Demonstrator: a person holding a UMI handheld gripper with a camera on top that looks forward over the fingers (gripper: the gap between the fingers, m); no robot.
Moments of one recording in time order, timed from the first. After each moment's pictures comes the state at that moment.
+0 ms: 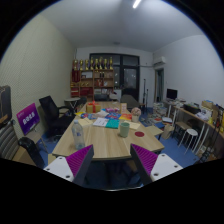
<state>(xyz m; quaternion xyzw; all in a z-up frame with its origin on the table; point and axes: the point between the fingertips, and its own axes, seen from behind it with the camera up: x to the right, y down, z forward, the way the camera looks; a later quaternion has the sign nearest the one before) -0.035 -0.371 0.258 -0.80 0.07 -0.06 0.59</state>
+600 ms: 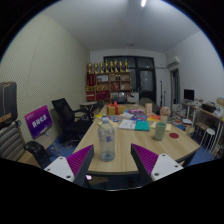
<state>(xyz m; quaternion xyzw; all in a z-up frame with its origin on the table) -0.166 -0.223 0.176 -0.78 0.02 0.01 0.62</state>
